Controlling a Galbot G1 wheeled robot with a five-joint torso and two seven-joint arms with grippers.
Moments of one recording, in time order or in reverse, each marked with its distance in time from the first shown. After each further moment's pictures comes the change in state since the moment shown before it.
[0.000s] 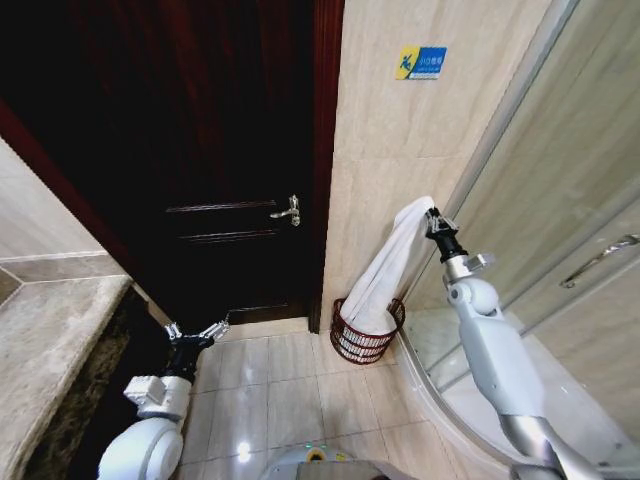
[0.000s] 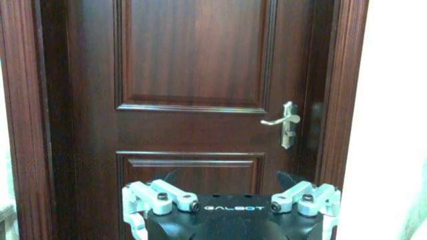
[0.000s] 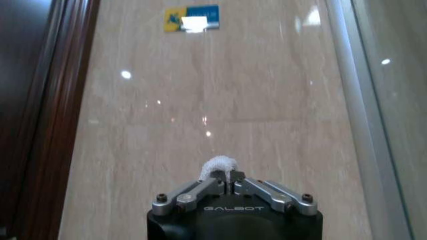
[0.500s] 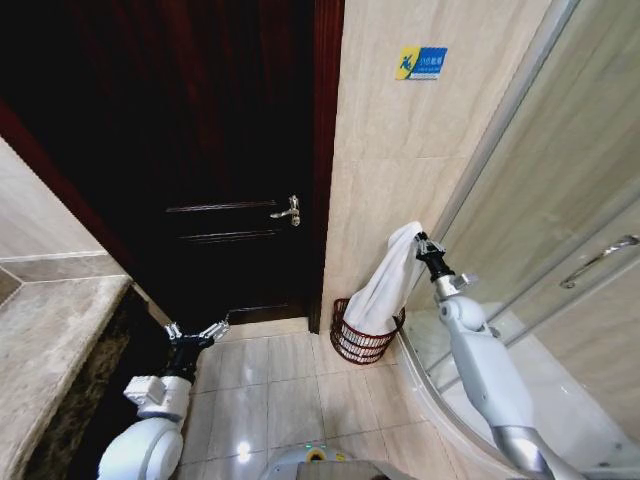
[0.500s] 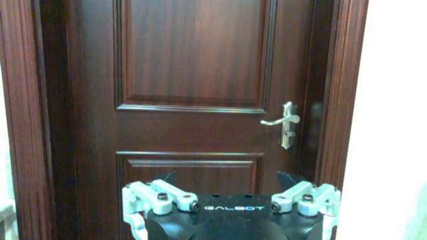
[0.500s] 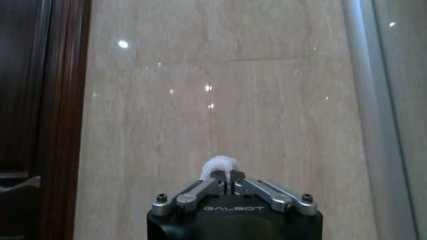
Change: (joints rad) left arm 0.000 0.000 0.000 0.000 0.000 0.000 0.000; right arm -0.052 0.050 -0.022 -0.080 -0.050 0.029 -0.021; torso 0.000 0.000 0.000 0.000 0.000
